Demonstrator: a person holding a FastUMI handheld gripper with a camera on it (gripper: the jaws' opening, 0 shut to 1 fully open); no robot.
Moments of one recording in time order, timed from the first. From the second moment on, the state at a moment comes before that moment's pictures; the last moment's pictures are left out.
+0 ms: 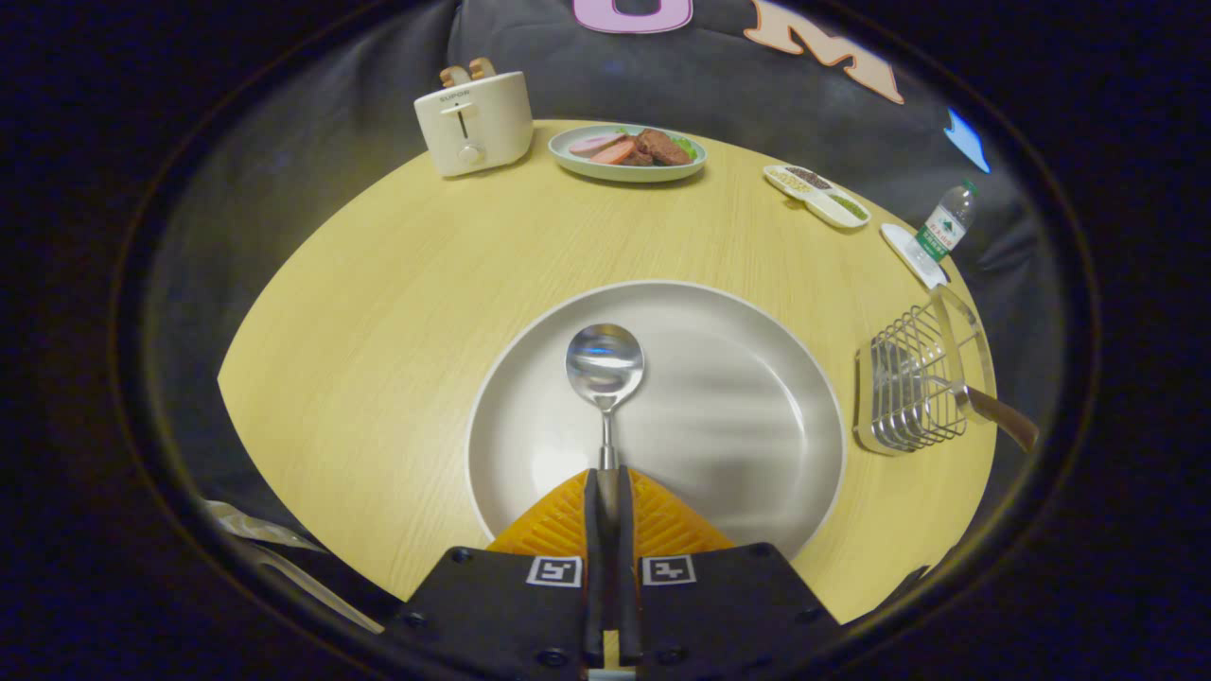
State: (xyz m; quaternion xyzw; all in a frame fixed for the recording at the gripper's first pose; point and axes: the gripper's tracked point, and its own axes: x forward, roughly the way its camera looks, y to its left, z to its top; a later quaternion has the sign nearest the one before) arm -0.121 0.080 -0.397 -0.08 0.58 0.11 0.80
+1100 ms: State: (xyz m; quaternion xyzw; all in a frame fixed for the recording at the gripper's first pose) arm -0.056 -0.014 -0.306 -0.09 0.58 0.10 0.80
